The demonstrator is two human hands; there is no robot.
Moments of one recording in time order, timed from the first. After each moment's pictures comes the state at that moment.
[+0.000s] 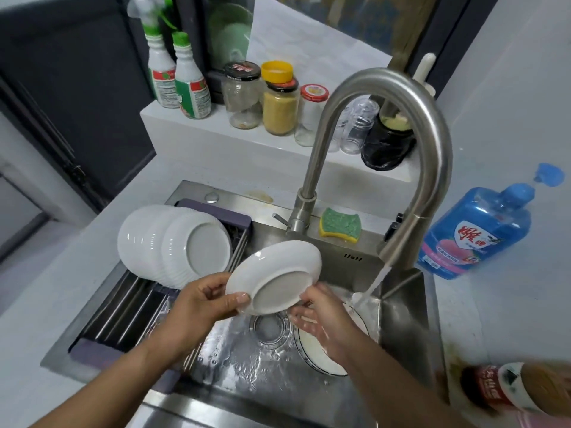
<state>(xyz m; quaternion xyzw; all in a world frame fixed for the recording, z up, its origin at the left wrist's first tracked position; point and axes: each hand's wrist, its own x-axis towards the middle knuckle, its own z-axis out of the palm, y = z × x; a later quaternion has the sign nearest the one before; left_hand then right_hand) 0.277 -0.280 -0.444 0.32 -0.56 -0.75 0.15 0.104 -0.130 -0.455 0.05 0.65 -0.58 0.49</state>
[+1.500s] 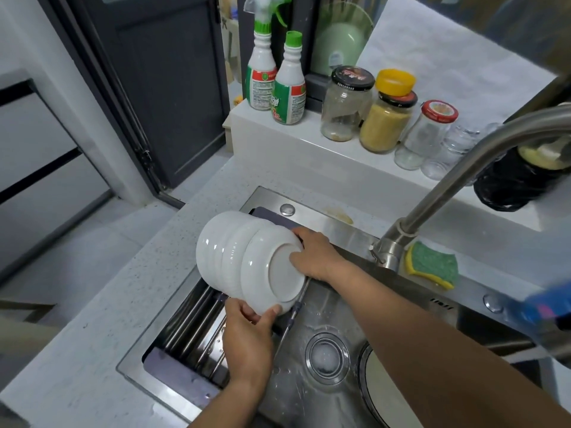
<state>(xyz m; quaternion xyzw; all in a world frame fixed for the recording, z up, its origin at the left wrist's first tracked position) 0.284 -0.310 -0.502 0.64 -0.51 -0.49 0.31 0.094 -0.365 -0.469 -0.40 0.82 -0.15 0.38</state>
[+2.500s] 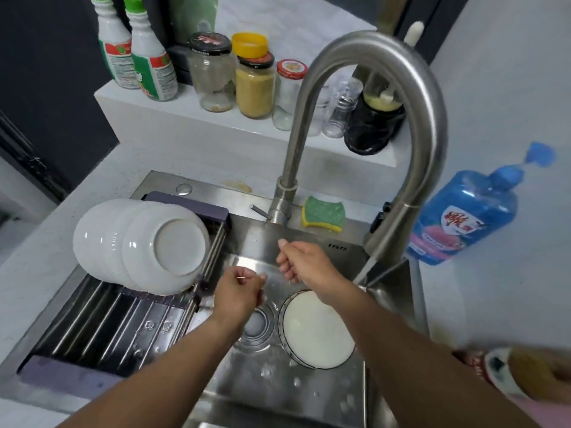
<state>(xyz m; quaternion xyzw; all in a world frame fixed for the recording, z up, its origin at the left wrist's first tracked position) 0.170 -0.243 -0.515 0.49 -0.51 -0.69 0.18 0.039 -0.167 -0.464 -0.17 0.74 -0.48 0.43</state>
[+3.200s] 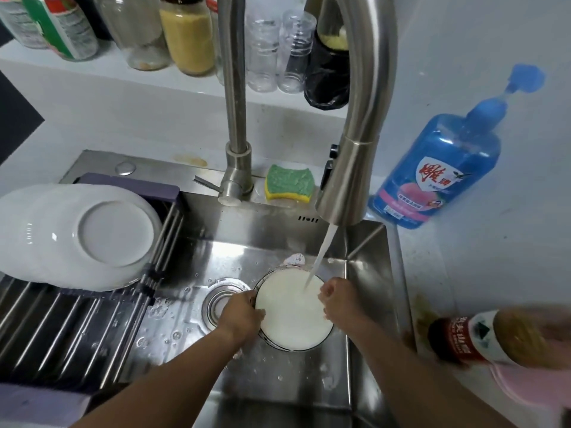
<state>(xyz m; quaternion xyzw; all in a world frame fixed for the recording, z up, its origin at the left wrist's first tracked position) 0.154 -0.186 -0.613 0.40 -0.76 -0.50 -0.10 0.002 -0.023 -0.616 -0.07 0.90 -0.29 0.32</state>
